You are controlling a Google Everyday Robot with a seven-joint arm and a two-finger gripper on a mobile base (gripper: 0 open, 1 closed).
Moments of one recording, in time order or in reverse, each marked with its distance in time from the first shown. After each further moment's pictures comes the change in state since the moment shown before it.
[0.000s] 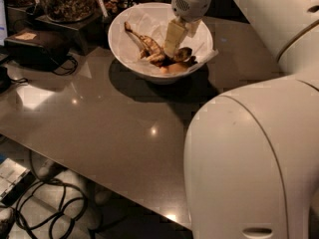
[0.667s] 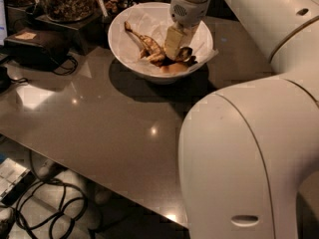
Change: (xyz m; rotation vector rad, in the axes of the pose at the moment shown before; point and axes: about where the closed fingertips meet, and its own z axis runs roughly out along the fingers) arm 0.003 0.003 0.017 -0.040 0.031 0.017
